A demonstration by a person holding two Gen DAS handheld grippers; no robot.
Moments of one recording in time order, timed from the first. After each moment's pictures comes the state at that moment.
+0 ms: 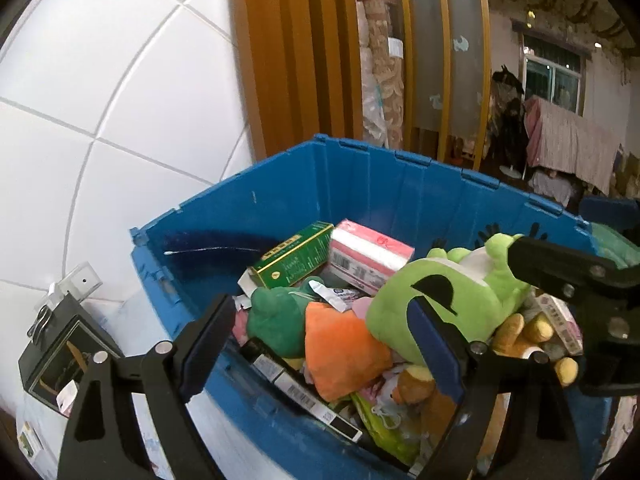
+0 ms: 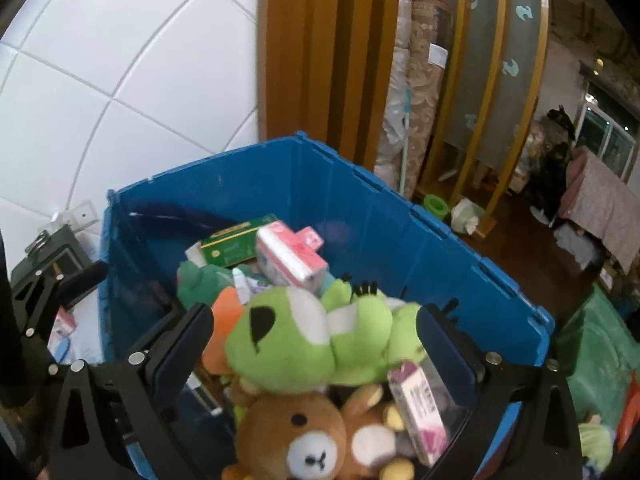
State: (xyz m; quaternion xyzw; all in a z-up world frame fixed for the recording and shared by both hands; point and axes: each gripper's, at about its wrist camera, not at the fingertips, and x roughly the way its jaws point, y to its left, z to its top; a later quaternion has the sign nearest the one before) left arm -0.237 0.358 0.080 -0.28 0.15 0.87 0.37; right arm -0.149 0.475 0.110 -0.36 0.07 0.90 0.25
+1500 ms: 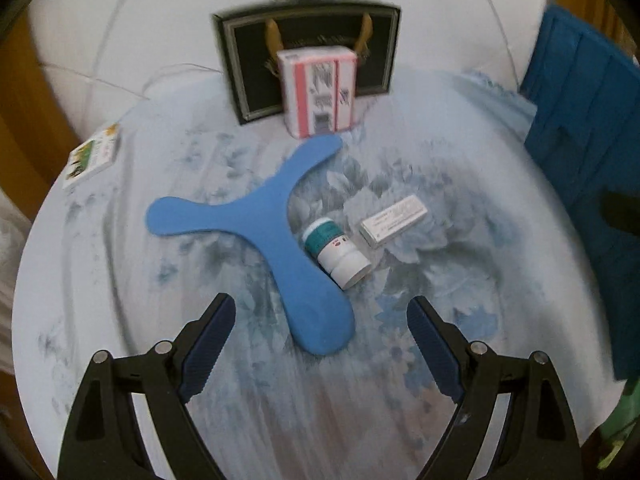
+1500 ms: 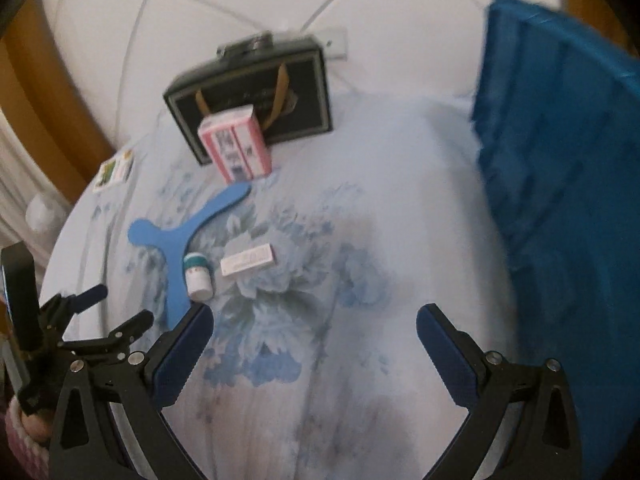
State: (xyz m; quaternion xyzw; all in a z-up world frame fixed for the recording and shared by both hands) left arm -0.292 -0.058 -0.168 -0.49 0.04 0.87 0.05; right arm -0.282 0.162 -0.115 -0.49 0.01 0.86 -0.11
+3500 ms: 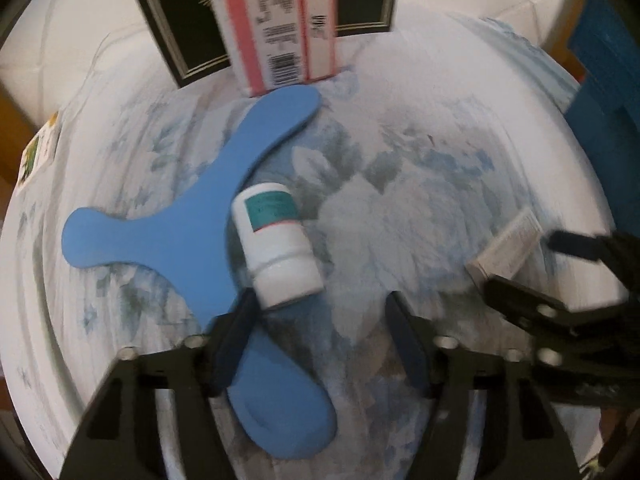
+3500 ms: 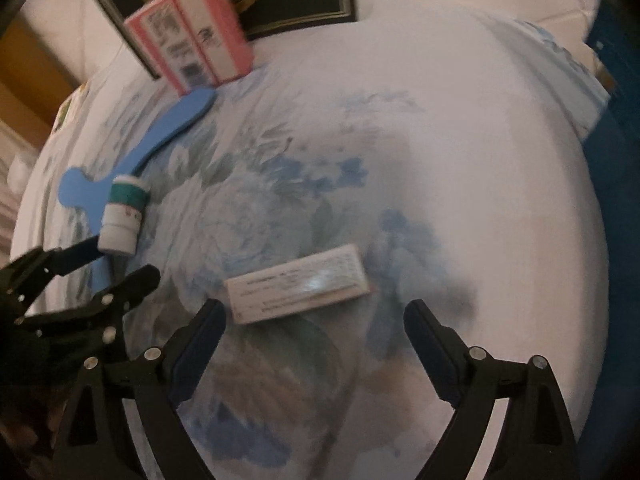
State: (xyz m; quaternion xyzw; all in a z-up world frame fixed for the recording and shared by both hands) left arm -0.377 -0.017 -0.239 -0.57 0.04 0.82 0.05; right arm -0.374 0.128 -0.253 -0.60 -0.02 0.79 -0.12
